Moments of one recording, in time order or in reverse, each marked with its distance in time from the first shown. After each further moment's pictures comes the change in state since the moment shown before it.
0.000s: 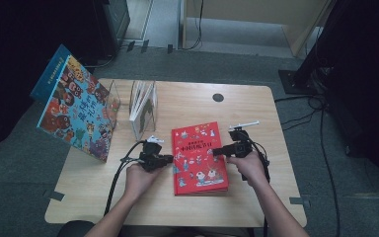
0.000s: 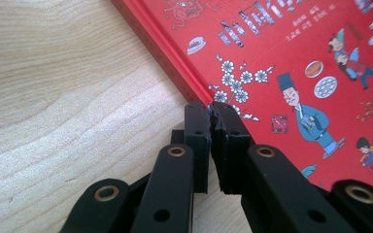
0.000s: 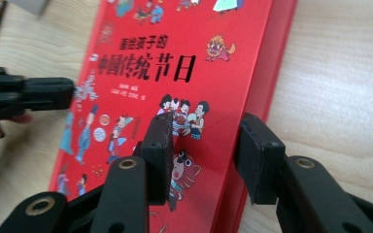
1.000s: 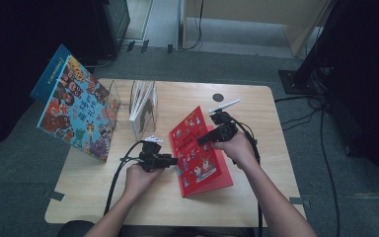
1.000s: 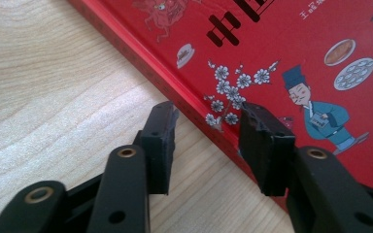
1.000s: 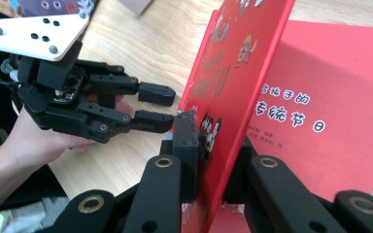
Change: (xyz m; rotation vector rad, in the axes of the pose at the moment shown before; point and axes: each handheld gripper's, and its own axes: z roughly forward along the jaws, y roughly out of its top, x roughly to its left) left arm 0.004 0.000 -0.001 -0.016 -0.105 -0.019; right arm 0.068 0.055 -0.013 0.132 0.121 -0.178
